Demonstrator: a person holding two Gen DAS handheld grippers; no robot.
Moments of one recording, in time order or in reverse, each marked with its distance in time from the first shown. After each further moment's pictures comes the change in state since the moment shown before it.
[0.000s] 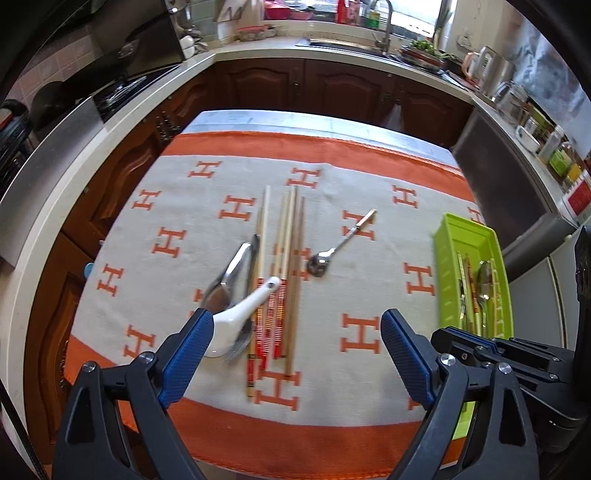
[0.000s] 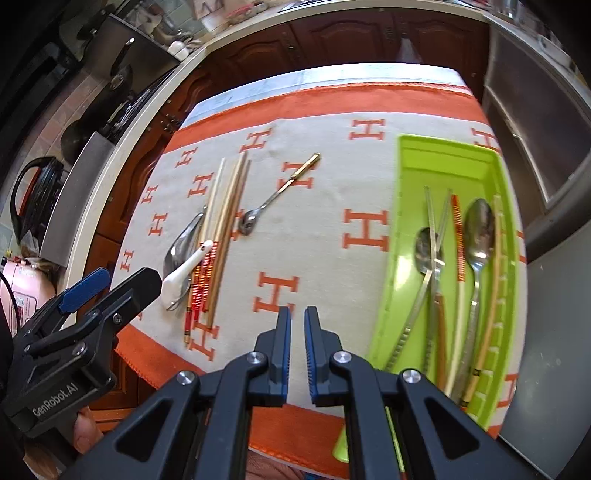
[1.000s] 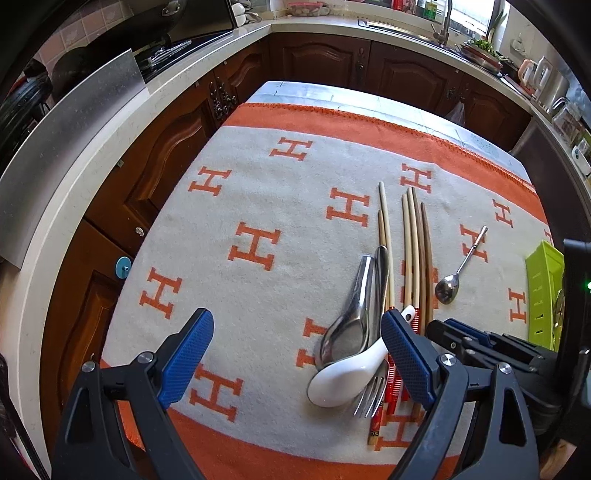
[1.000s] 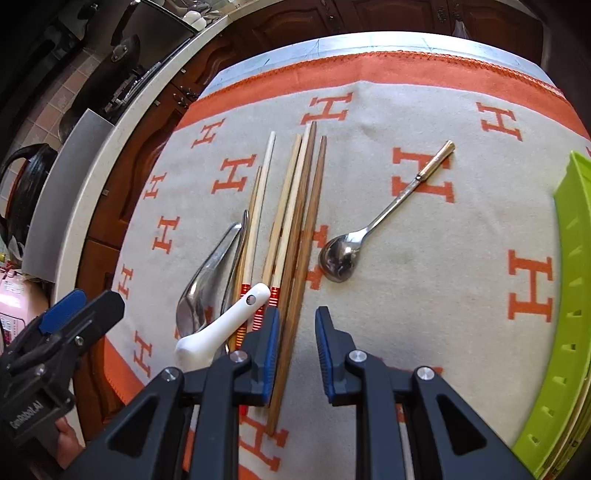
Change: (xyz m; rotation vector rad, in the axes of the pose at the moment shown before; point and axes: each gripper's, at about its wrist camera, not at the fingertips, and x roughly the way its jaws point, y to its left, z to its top) left arm 0.068 0.112 0.029 -0.071 0.078 0.093; right arm 0.124 0.068 0.043 -0.013 0.053 0.033
